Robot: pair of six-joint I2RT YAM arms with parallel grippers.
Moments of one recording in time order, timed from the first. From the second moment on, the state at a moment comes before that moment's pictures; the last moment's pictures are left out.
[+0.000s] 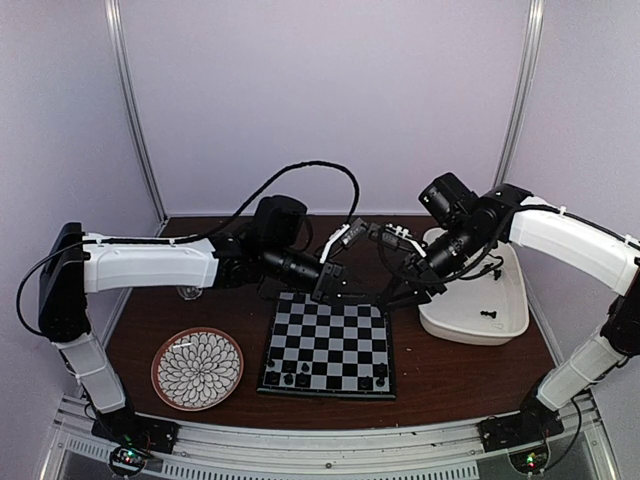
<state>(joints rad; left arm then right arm) -0.96 1.75 1.30 0.06 0.82 -0.44 0.67 1.48 1.37 -0.98 -0.83 -0.26</state>
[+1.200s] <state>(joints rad) -1.25 2.00 1.61 -0.94 0.06 0.28 0.27 1.30 1.25 -0.95 -0.85 -0.31</state>
